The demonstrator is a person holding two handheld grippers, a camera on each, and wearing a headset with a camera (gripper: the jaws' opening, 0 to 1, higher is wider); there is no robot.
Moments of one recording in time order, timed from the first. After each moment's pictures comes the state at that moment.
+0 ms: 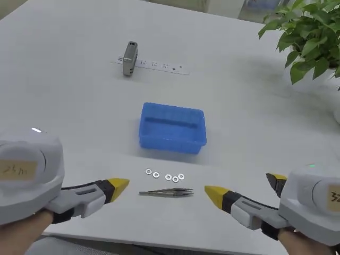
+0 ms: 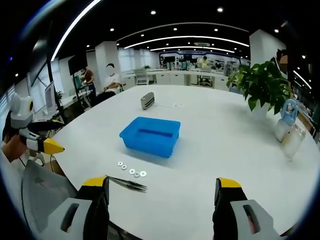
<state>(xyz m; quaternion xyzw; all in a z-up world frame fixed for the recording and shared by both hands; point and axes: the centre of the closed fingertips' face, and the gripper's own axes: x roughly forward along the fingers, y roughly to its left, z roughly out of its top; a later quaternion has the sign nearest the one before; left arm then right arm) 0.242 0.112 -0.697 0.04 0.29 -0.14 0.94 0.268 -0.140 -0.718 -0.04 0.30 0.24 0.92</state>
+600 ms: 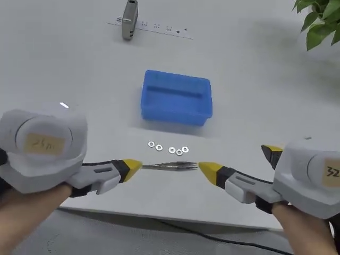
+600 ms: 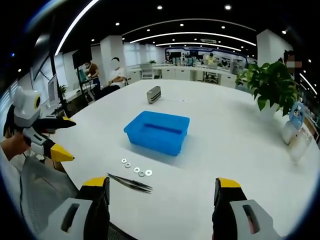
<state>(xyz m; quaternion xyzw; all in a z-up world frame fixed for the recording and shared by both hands) 0.255 0.084 -0.728 0.07 0.33 -0.20 0.92 0.276 -0.120 -0.736 -0.05 0.32 0.26 0.91</state>
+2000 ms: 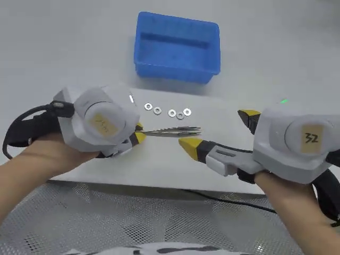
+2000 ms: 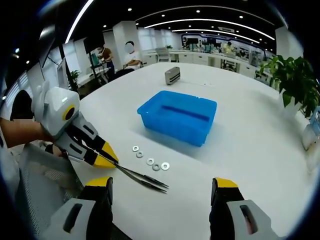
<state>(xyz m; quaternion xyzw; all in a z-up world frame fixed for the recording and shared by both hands) 0.256 0.015 -0.829 0.22 0.38 -0.47 0.76 0.278 -0.081 -0.777 -0.07 0.38 0.33 0.86</state>
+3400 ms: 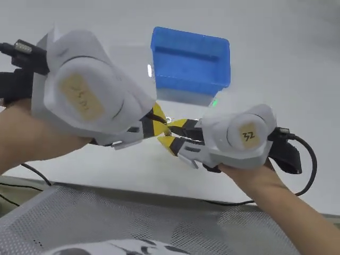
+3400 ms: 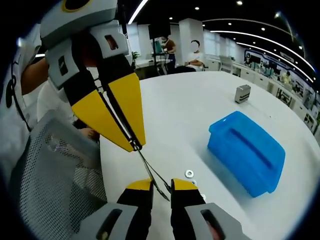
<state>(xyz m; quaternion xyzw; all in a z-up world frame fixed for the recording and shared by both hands) 0.251 0.004 -0.710 0.26 0.30 -0.54 0.74 0.261 0.022 -0.785 -0.16 0.32 0.55 0.76</state>
